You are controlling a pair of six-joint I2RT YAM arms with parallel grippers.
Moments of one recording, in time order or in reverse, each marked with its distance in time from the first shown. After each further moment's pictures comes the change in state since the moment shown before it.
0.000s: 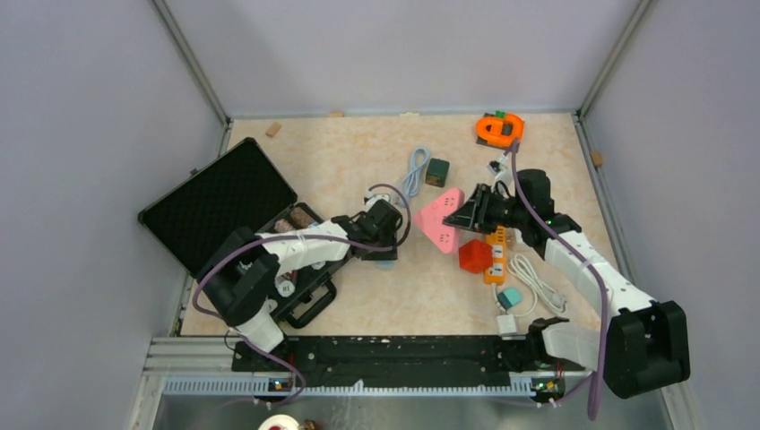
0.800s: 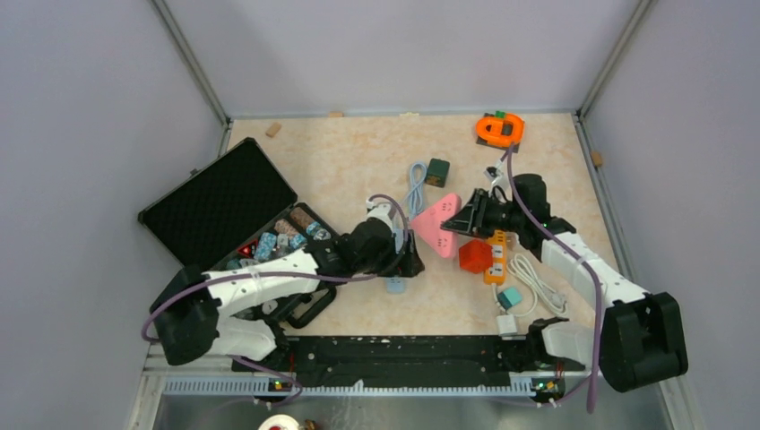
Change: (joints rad) left arm -0.222 -0.314 -0.163 0.106 0.040 -0.135; right arm -0.001 0.023 -0.050 0.063 -0.032 0.030
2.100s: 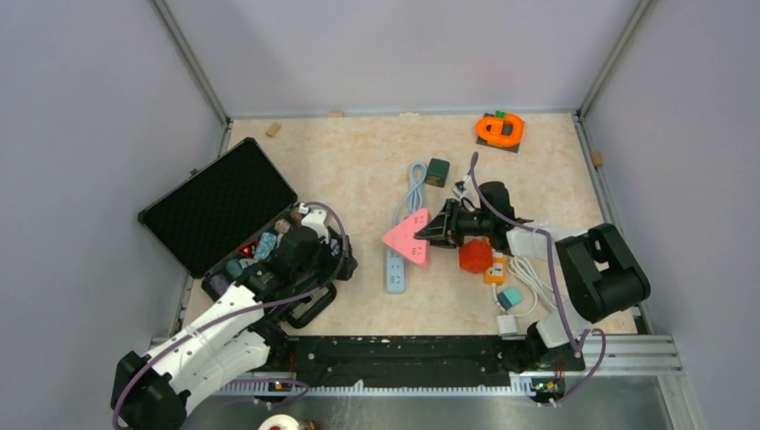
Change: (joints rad) left arm 0.410 -0.547 -0.311 -0.151 0.072 0.418; right arm 0.125 0.397 -0.047 0.456 -0.152 0.332
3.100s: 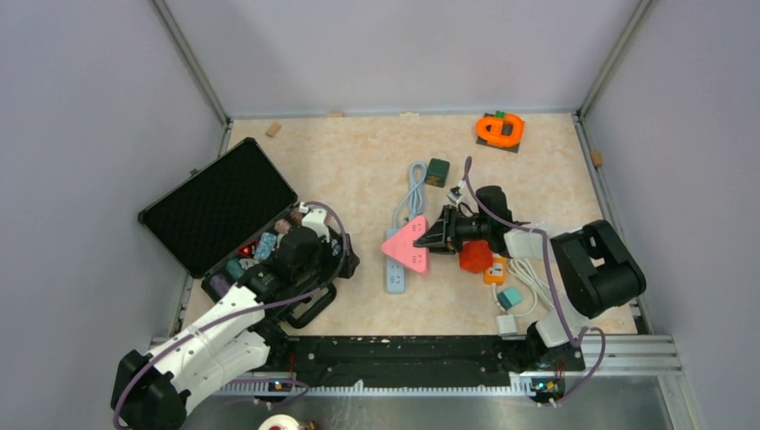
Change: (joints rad) left arm 0.000 0.001 -0.035 0.090 -0.004 0.000; right arm 0.008 0.020 -0.033 0.007 -0.047 -0.052
